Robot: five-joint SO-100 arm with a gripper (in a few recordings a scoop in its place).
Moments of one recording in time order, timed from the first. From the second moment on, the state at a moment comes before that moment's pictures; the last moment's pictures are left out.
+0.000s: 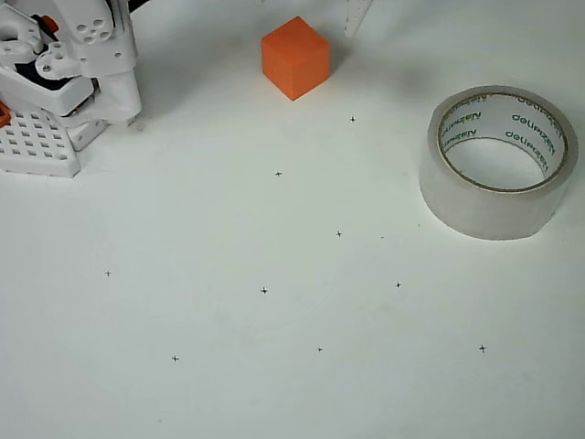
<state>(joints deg) -51.8 102.0 108.2 75.8 37.4</state>
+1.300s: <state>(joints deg) -54.8 91.9 107.3 71.9 43.6</state>
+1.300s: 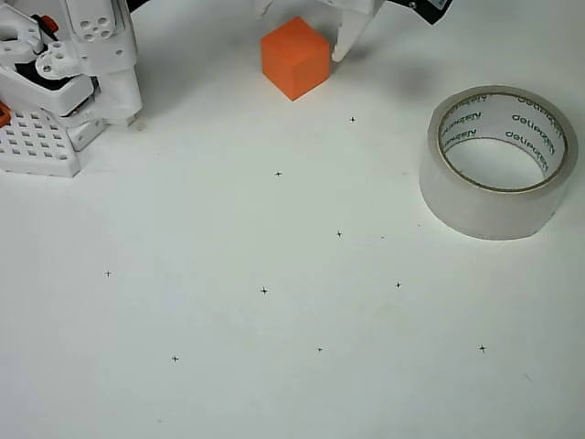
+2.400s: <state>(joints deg) -53.3 91.6 115.8 68.4 44.2</state>
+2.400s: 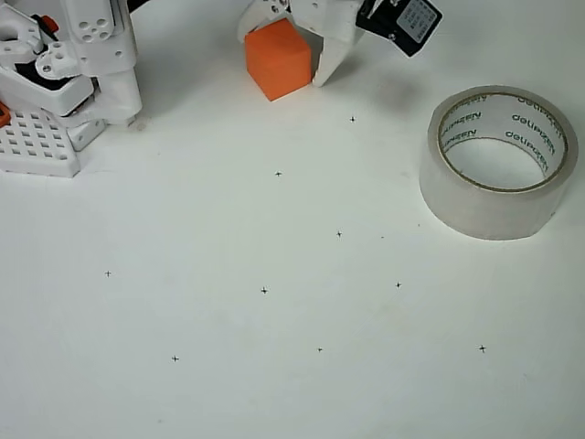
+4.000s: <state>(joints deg) -40.4 96.2 96.3 84.6 19.0</state>
